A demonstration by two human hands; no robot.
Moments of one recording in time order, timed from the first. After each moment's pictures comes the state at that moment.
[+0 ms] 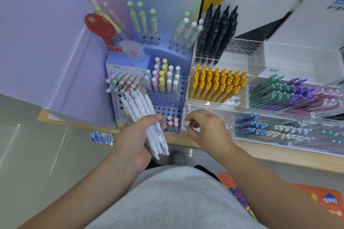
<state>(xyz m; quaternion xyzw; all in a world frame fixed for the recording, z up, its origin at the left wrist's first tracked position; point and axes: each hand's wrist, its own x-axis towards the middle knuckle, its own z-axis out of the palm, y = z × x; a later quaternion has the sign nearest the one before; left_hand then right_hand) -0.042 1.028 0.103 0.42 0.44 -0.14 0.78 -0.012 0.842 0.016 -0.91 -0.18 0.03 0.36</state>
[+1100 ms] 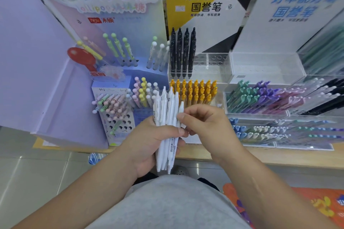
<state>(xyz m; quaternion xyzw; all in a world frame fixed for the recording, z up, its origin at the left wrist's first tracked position) -0.027 0.979 0.146 0.56 0.19 -0.31 0.74 -0.015 0.821 0.120 -0.69 0.06 0.13 0.71</state>
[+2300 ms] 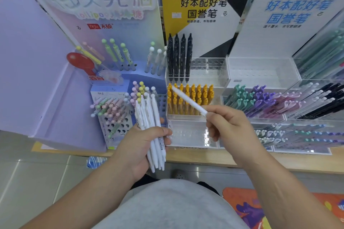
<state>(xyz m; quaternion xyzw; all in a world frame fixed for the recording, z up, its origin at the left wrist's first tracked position) -0.028 0.980 0.130 0.54 0.31 -0.20 0.76 -0.015 0.775 0.122 -0.71 0.10 0.12 0.69</state>
